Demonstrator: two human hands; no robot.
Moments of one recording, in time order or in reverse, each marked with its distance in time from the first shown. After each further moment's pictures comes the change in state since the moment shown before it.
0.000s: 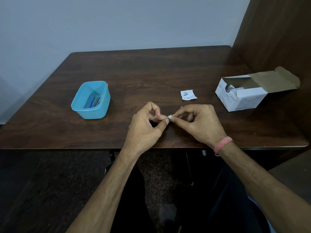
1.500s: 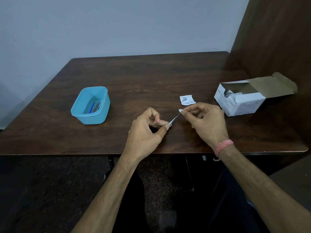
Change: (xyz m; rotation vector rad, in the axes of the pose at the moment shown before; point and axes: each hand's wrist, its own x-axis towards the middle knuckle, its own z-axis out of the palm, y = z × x) left_hand 0.002 -0.003 0.003 0.027 0.006 -0.005; right_hand 0.009 0.012 -0.005 0.135 0.223 0.225
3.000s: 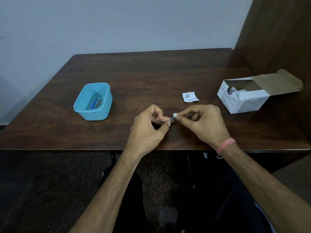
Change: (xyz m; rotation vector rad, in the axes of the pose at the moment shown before) left_hand -0.002 0.003 -0.002 0.011 -0.003 -0.002; right_hand -0.011 -0.013 0.001 -0.136 -0.141 -0.177
